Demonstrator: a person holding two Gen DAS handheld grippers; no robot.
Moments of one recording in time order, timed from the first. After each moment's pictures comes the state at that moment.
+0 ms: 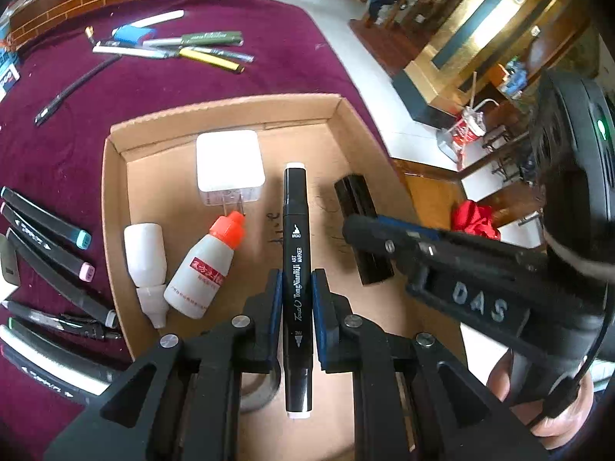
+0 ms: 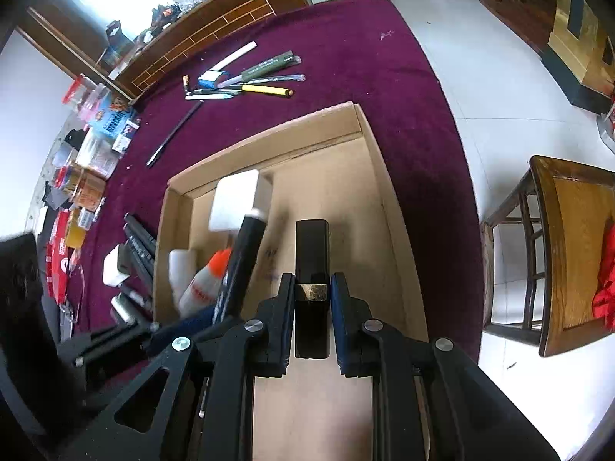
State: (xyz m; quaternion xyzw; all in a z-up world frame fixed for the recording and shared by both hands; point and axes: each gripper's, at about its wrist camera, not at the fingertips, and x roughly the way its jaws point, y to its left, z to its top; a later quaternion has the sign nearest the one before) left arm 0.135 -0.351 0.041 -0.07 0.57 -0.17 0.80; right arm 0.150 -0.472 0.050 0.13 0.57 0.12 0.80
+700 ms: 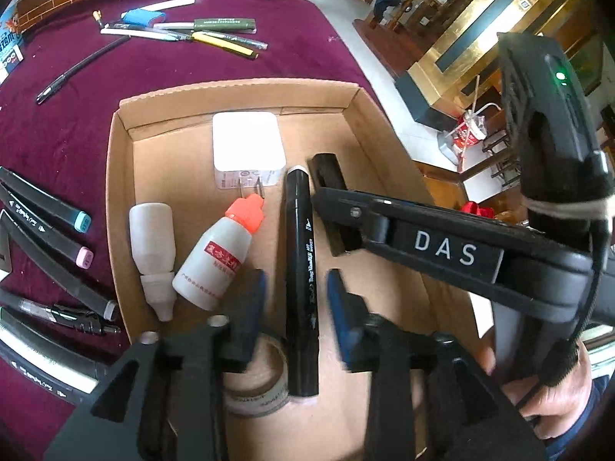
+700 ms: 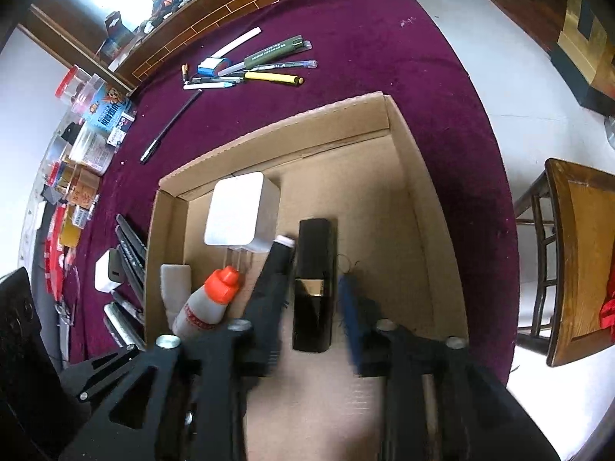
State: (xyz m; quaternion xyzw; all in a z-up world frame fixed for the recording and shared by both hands) left arm 0.124 -0.338 0.035 -0.09 0.56 -0.17 0.80; right arm 0.160 -0.458 0.041 0.12 0.58 0.14 0.80
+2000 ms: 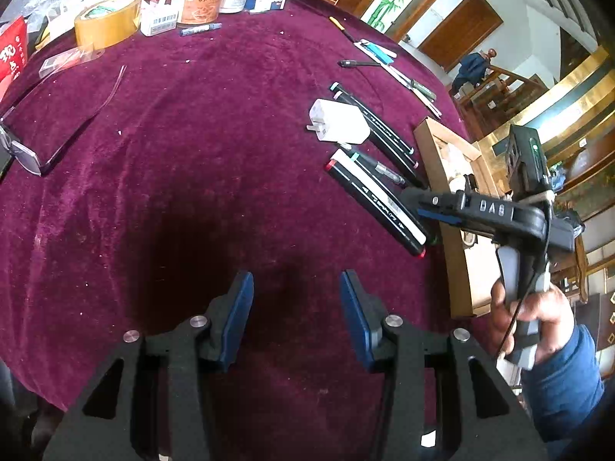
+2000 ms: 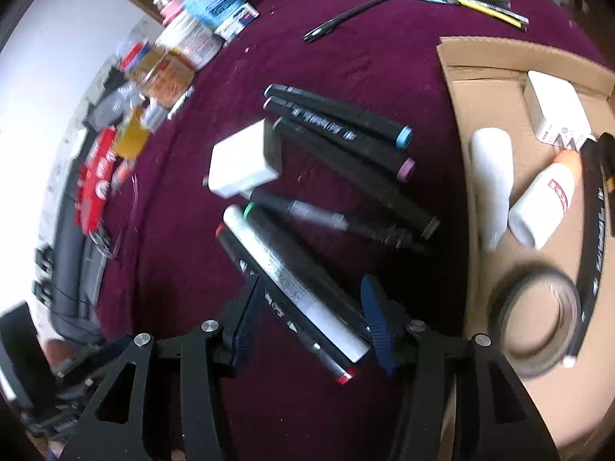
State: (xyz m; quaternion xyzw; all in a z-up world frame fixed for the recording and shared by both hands) left arm -0.053 -0.047 0.057 -0.21 0.53 -0.04 0.82; right arm 0.070 -0.255 0.028 0.10 0.62 0.26 0.74
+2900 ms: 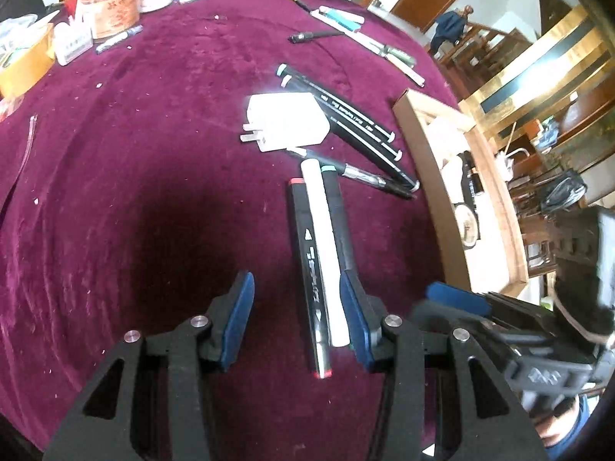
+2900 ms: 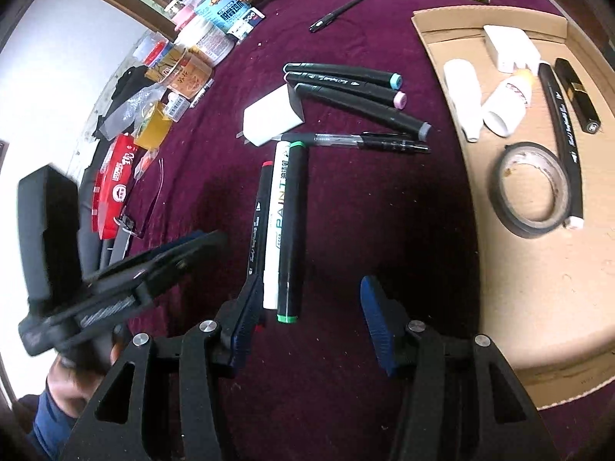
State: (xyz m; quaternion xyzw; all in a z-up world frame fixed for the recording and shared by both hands) left arm 0.021 -0.091 0.038 -0.15 0.57 -0.09 0.80; right arm 0.011 -0.276 0.043 0.14 0.60 0.22 0.76
